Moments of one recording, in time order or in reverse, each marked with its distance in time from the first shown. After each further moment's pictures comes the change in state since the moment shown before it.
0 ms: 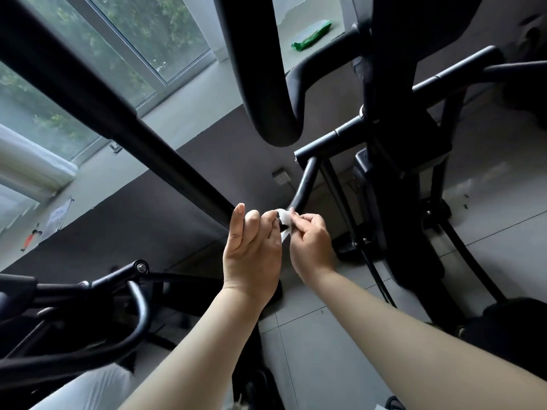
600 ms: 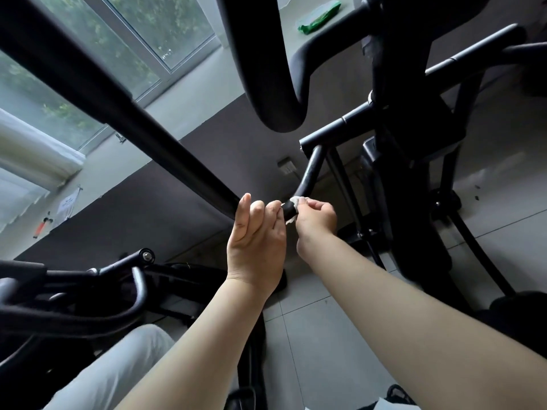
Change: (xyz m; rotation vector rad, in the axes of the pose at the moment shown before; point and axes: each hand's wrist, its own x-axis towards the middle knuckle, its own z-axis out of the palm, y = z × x) left_hand -0.002 0.001 0.000 0.058 -0.092 0.038; right_hand 0.020 -0.033 0.011 0.591 0.204 0.602
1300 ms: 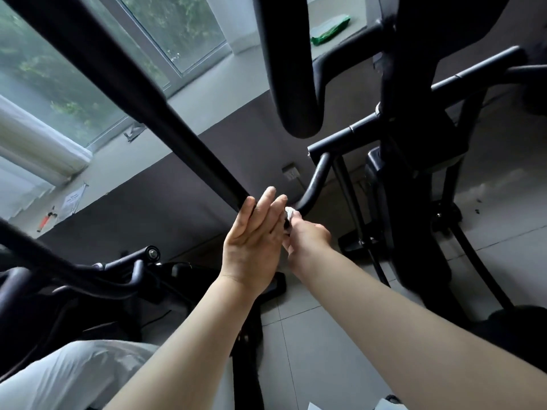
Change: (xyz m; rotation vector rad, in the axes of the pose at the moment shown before) left_hand -0.009 -0.027 0.001 -0.189 0.309 0.043; right_hand -0.056 -0.009 0.003 0.133 -0.161 0.313
